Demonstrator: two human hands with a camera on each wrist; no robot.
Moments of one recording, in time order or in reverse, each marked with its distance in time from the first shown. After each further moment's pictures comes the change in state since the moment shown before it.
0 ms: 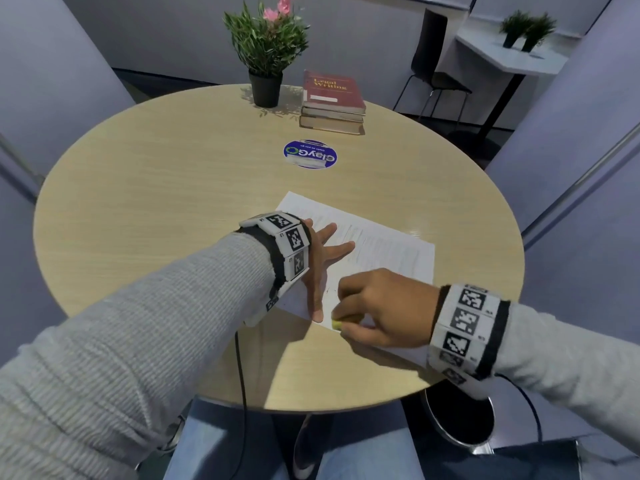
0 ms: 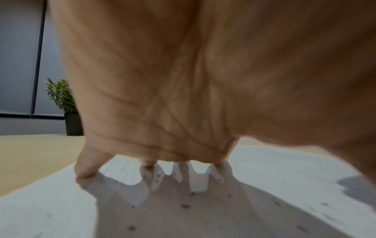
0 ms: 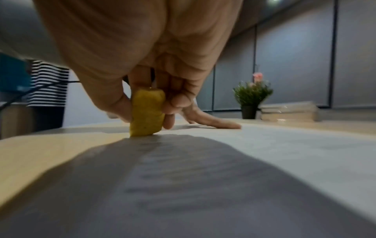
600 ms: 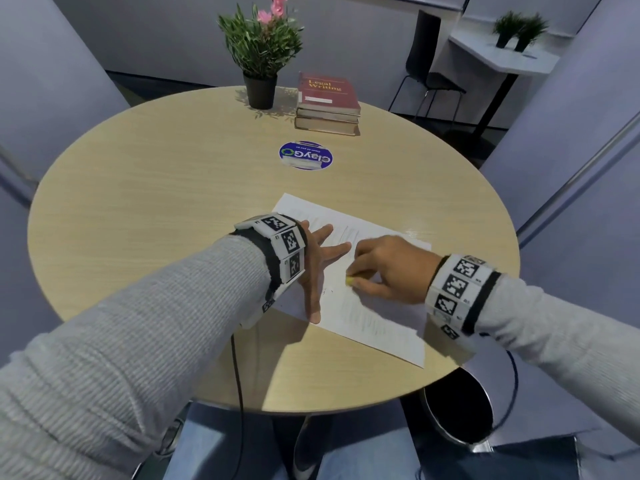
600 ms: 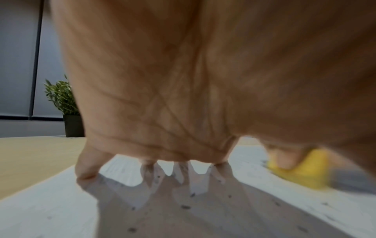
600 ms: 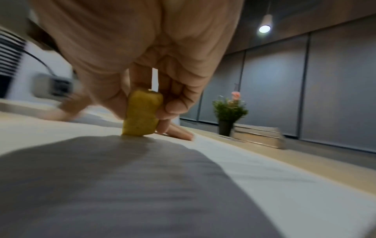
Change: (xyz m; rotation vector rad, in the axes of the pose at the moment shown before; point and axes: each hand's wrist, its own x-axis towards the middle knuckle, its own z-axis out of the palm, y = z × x) left_hand 0.009 -0.004 0.006 -0.096 0.064 -0.014; right_hand 0.007 0.042 -0.011 -0.047 0.169 0.127
